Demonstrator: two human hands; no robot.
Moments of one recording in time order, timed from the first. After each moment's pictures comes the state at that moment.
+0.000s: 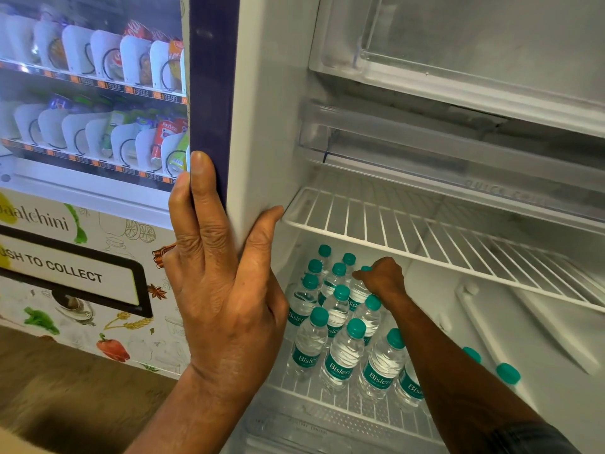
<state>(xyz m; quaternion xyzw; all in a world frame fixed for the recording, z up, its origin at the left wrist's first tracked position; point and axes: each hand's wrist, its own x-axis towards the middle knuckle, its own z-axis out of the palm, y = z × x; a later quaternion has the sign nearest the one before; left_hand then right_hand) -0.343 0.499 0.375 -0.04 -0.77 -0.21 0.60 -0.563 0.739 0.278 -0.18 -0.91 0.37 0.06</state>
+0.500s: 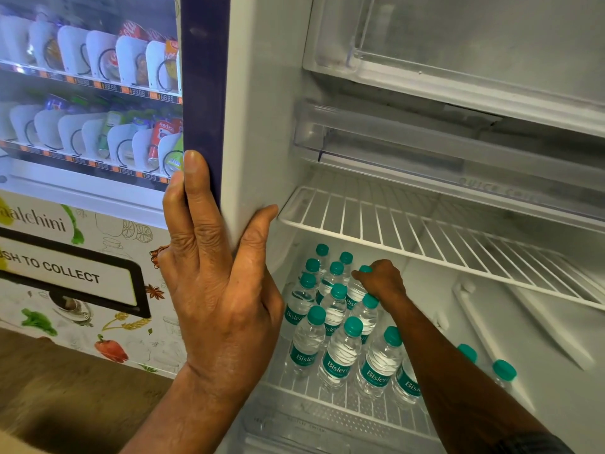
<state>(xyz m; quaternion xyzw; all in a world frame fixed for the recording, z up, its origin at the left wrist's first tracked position) -0.341 0.499 0.376 -0.03 -0.78 -0.20 0.59 -0.560 0.746 0.272 -0.17 -0.93 0.33 0.05</state>
